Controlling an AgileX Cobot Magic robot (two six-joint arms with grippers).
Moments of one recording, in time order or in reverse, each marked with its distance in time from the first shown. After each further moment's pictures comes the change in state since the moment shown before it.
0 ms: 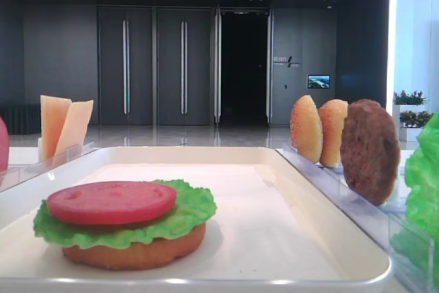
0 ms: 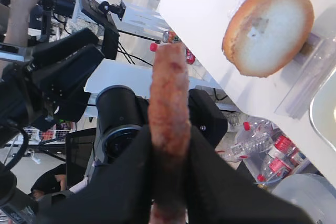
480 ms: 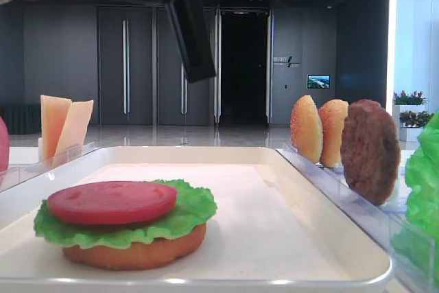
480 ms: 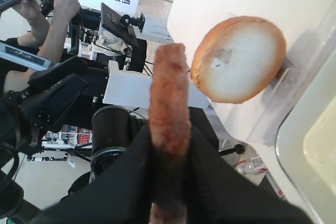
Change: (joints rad) left arm 0.000 0.000 0.000 0.000 0.000 0.000; right arm -0.156 0.203 0.000 0.157 0.208 -0.255
